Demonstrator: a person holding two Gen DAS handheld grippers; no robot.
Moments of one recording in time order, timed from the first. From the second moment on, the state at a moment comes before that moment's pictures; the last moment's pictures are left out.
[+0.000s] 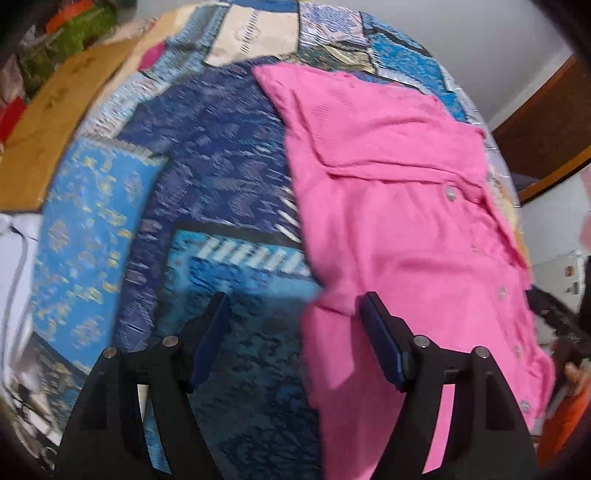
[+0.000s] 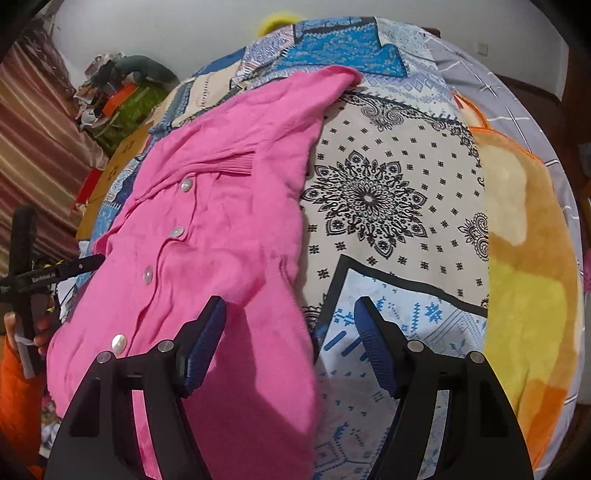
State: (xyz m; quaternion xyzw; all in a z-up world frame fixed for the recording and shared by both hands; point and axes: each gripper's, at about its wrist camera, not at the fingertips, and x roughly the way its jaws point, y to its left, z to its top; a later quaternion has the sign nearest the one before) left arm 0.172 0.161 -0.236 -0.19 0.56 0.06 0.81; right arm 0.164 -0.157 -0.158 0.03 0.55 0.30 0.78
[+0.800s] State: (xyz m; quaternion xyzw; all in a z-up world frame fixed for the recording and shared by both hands) left arm 0.220 0.167 -0.177 -0.11 0.47 0.10 0.87; right arm 0.193 -0.128 -0.107 0.01 0.45 0.33 0.83
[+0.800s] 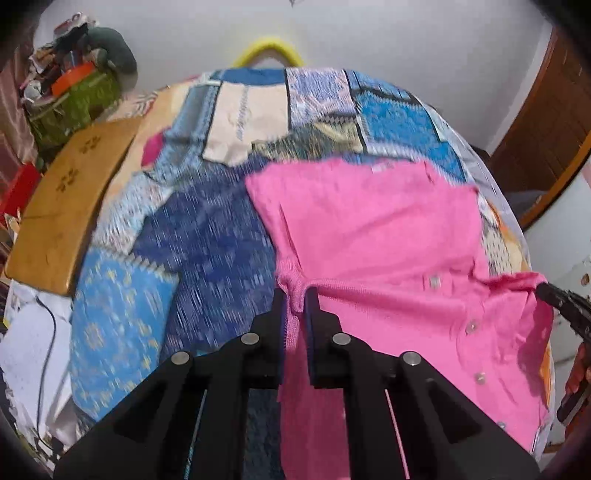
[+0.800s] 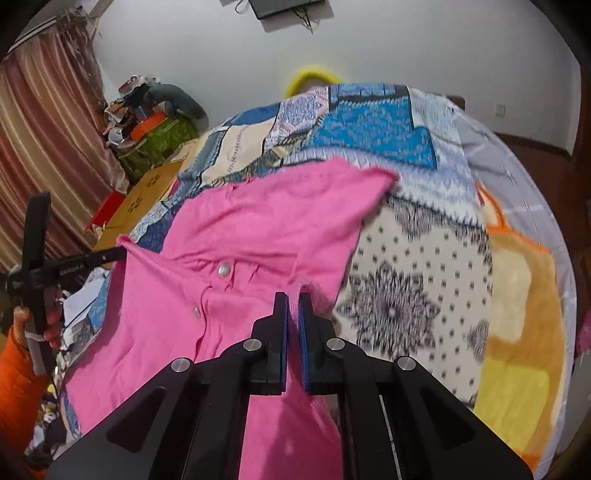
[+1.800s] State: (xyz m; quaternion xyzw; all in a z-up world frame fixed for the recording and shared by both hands) left arm 0.207 0.184 -0.174 -0.10 0.48 0.11 0.87; right arm 0.191 -0.132 -0.104 -0.04 0.48 0.29 0.83
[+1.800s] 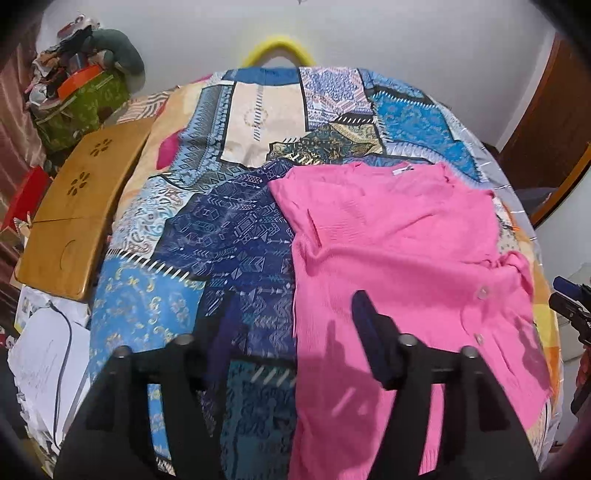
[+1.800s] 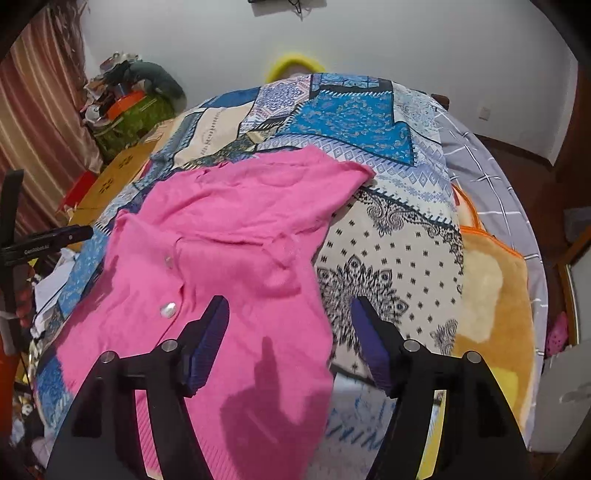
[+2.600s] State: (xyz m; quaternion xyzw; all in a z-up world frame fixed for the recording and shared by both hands) left arm 0.123 0.169 -0.230 -0.16 0.55 0.09 0.81; right arm 0.121 -0.158 -0.146 0.02 0.54 0.30 0.78
